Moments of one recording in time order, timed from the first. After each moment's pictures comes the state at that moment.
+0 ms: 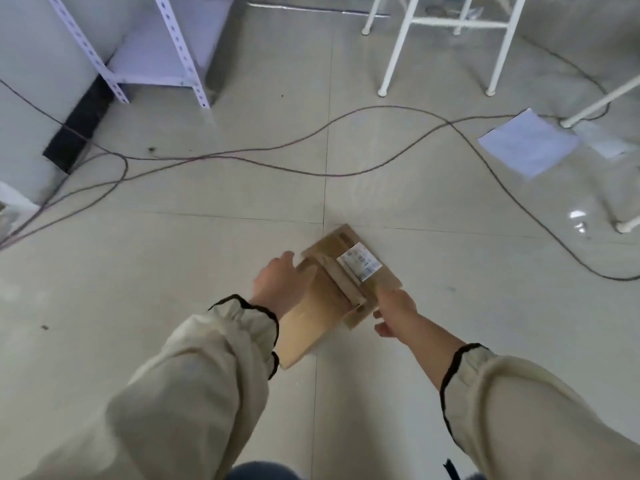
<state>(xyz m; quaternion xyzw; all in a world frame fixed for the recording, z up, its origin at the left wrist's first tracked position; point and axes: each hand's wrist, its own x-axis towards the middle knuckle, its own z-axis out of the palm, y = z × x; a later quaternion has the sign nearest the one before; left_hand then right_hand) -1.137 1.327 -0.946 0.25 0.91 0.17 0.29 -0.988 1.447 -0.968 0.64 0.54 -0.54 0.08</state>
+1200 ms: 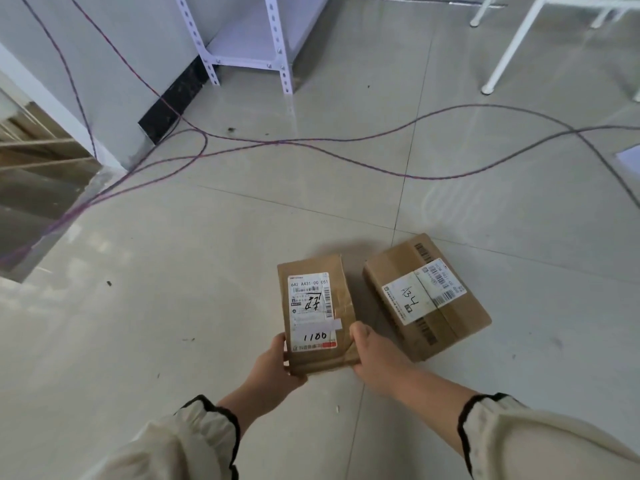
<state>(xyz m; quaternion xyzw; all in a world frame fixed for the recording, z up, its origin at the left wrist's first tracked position) -1.117 1.190 -1.079 0.09 0.85 0.31 0.41 -1.036 1.379 -1.058 0.11 0.92 -0.30 0.24</state>
